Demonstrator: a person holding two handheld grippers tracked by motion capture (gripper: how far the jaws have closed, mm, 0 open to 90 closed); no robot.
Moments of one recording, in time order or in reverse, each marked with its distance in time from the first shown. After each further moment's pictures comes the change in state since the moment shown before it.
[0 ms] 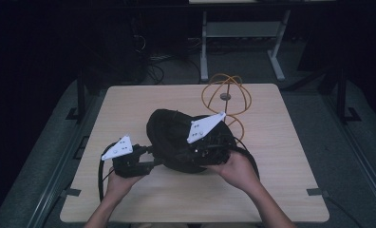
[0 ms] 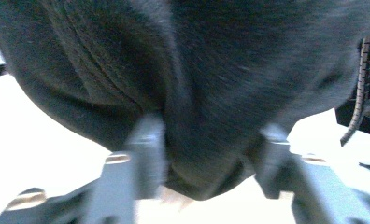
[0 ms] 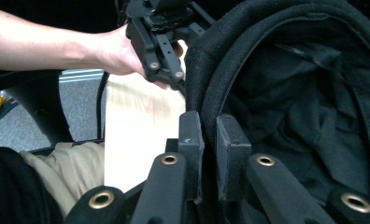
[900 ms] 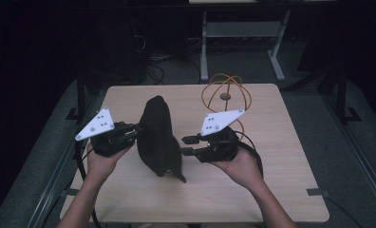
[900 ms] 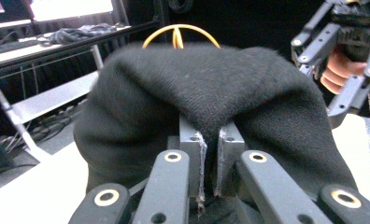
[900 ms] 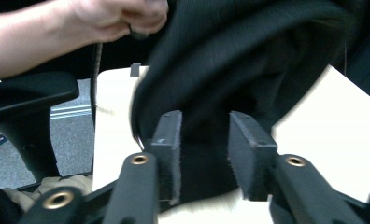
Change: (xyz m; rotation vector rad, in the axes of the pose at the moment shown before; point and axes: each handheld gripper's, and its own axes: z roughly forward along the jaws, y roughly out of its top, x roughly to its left) left arm -0.002 0.102 -0.042 -0.011 0.111 0.181; right arm -0.006 -0.010 -0.021 -0.166 -0.054 0.030
